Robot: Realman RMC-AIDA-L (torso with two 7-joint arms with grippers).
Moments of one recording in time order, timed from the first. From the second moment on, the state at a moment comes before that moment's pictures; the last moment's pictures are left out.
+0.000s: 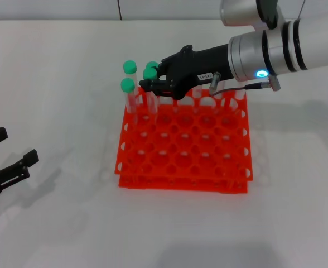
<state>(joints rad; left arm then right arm) 0.02 -2.08 0.81 0.84 1.55 1.47 -1.13 0.87 2.01 -1.60 -0.70 -1.55 -0.96 1.70</state>
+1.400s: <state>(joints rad) 0.02 -2.08 0.81 0.82 1.56 1.48 -1.12 0.86 2.02 -1.65 -0.73 -1.55 -0.95 1.69</state>
